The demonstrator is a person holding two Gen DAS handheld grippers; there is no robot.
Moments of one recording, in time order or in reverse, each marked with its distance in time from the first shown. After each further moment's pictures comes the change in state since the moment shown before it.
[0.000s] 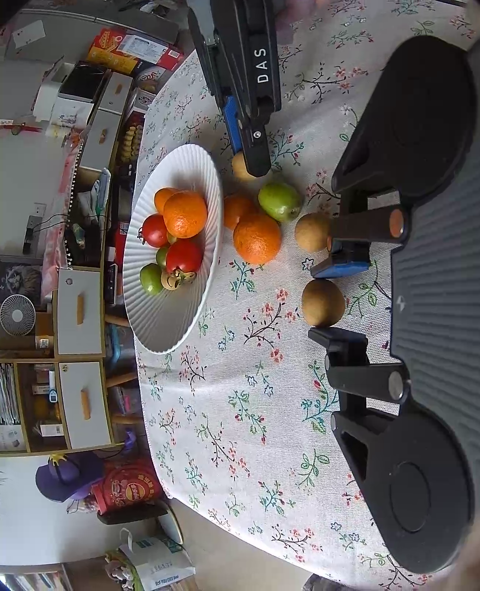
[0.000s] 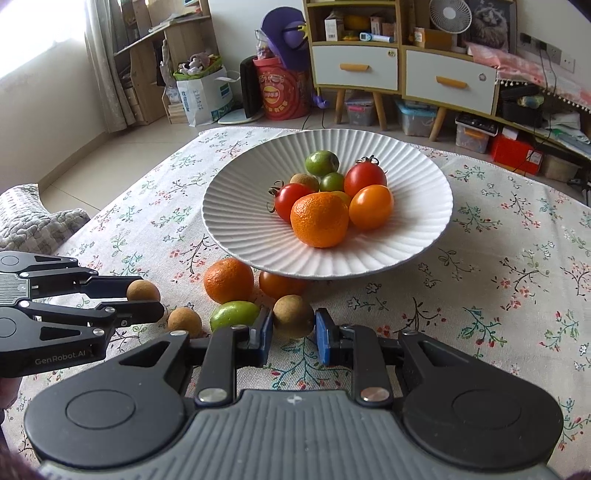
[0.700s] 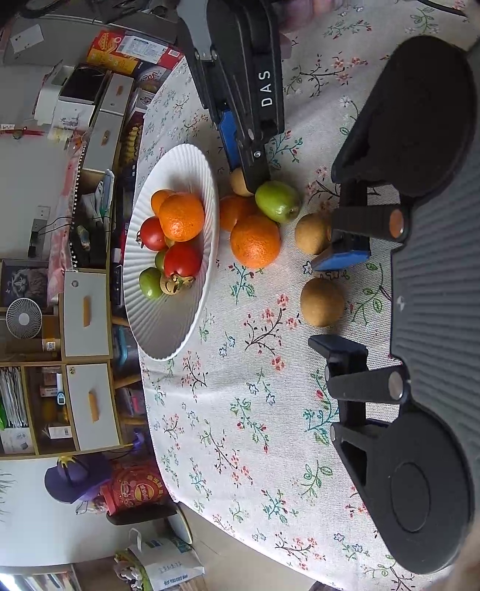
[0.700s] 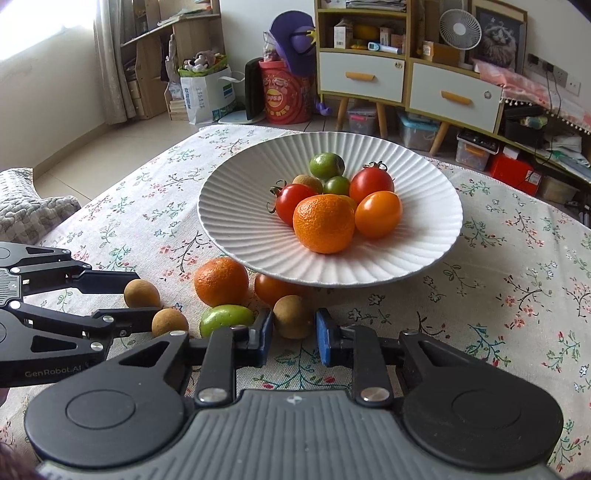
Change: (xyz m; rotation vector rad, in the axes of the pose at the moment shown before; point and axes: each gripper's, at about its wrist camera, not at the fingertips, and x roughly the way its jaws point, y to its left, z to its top) left arm 0.009 -0.006 -0.007 0.021 -0.034 0.010; right arm 0.013 0.008 -0.001 -0.067 -0.022 -0.036
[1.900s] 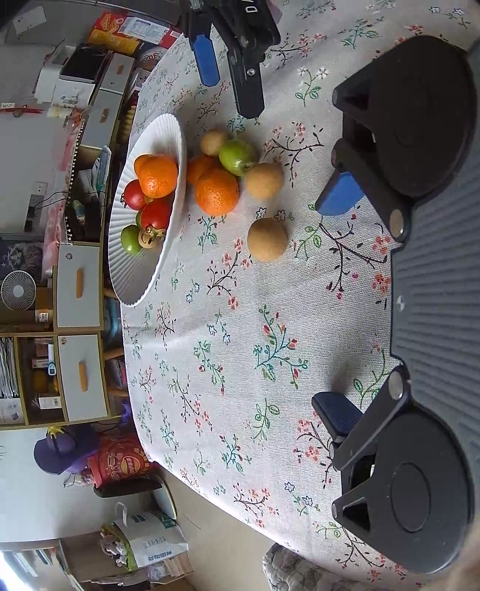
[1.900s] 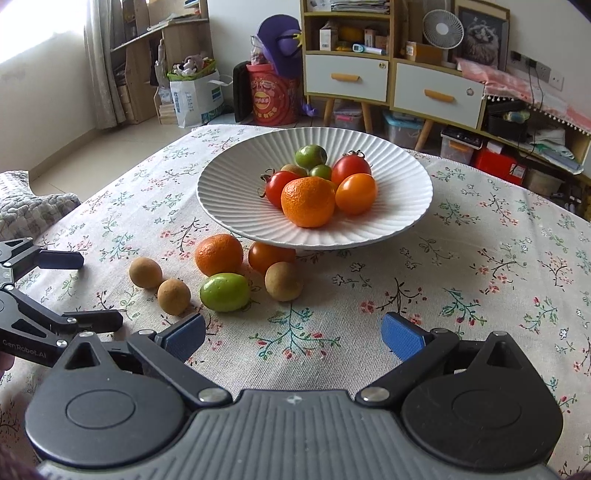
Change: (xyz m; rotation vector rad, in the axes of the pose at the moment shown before) left arm -0.014 0.026 -0.032 -0.036 0.014 0.056; right arm -0.017 0.000 -0.017 0.029 -0.013 -0.040
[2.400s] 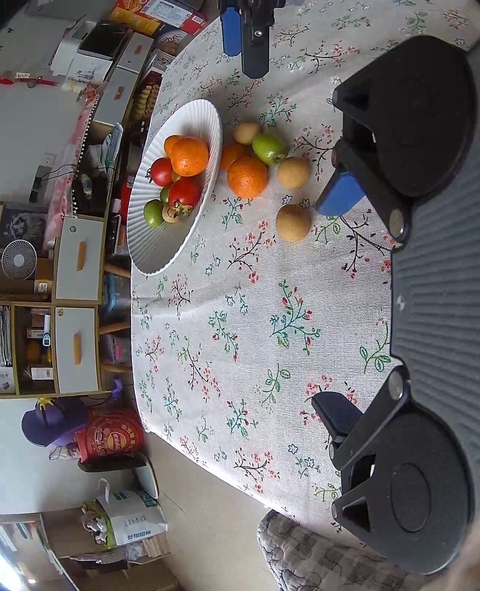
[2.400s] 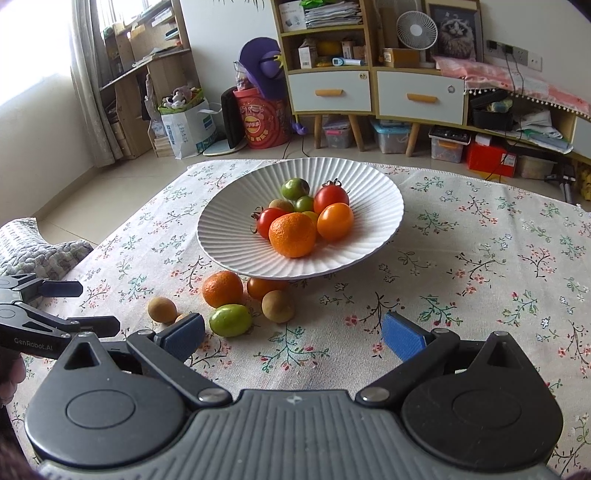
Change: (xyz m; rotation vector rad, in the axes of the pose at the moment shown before) left arm -0.019 0.013 0.017 -0.071 0.025 0.045; right arm -0.024 -0.012 0.006 0.106 -0.049 0.039
